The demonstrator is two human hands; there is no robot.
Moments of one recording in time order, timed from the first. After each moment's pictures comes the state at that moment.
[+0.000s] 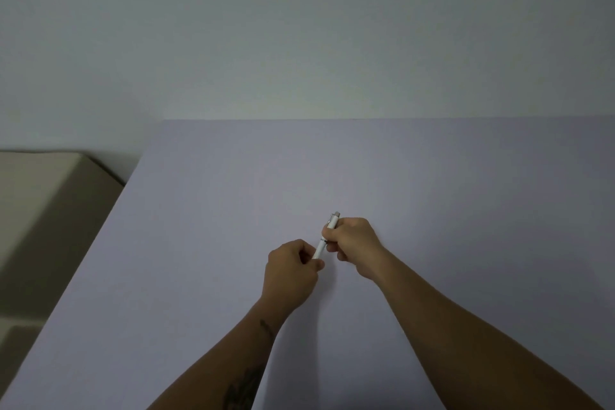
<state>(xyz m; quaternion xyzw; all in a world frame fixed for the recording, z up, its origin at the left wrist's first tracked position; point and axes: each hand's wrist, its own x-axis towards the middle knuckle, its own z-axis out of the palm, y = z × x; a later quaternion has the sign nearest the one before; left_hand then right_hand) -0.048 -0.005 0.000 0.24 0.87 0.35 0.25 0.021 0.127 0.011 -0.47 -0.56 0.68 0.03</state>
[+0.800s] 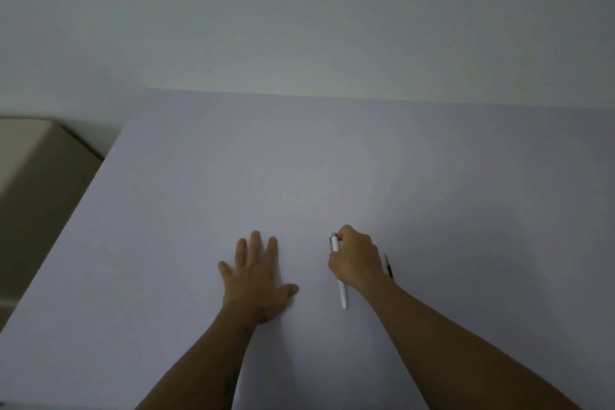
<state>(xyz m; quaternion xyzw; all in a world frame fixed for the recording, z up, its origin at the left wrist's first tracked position) -0.072 -0.076 -0.055 0.38 0.90 -0.03 0.22 0.041 0.085 -0.035 -0.49 -0.81 0.32 -0.05</state>
